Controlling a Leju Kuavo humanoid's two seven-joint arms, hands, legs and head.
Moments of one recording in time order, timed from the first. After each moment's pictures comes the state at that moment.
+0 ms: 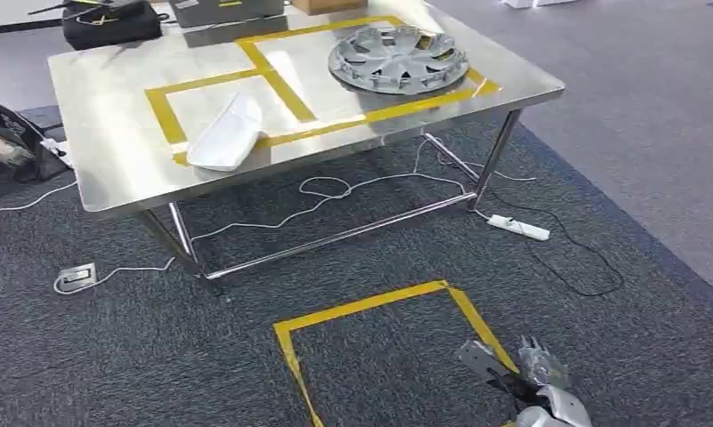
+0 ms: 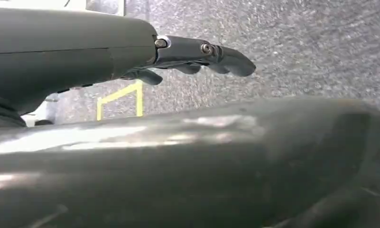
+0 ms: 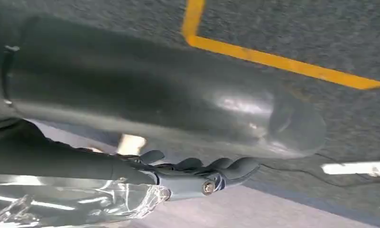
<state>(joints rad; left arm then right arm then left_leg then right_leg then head) -0.08 -0.05 -0.92 -0.16 -0.48 0.18 0.28 -0.22 -0.05 0.10 -0.32 0.85 -0.56 -0.05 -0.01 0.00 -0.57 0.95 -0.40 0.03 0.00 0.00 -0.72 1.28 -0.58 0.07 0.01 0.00</state>
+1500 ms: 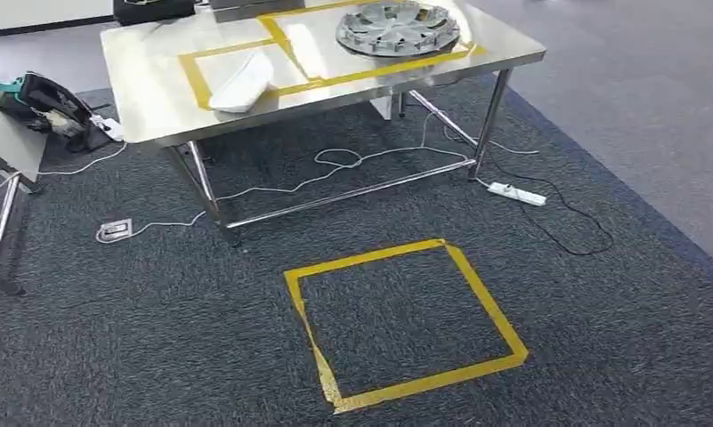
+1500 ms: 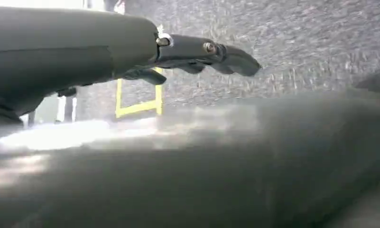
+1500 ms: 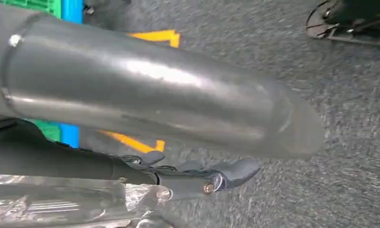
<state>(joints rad) -0.09 -0.08 -0.91 -0.16 -0.48 0.13 0.34 -0.03 0.08 -0.14 -0.20 0.67 -0.30 0.16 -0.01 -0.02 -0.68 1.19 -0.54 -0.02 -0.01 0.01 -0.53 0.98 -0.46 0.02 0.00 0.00</state>
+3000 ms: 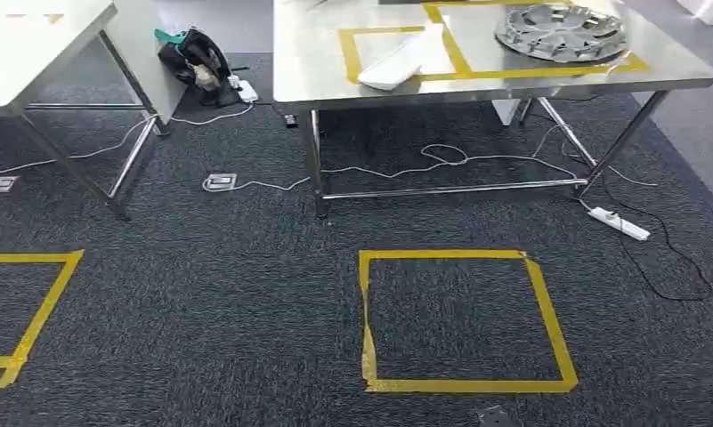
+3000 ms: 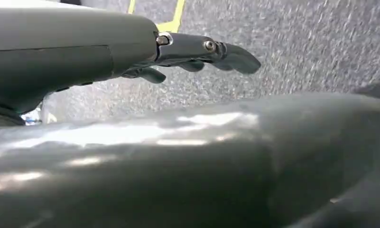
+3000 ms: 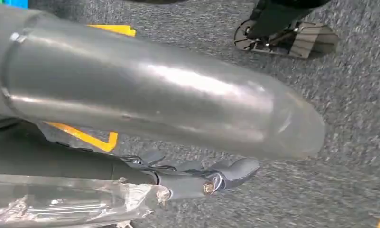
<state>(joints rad) -0.07 -0.08 -0.89 -0.16 -0.46 0.13 0.33 -0.04 0.08 -0.31 -0.20 0.57 -0.33 -0.05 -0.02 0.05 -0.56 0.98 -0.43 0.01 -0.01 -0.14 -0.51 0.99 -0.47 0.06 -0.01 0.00</state>
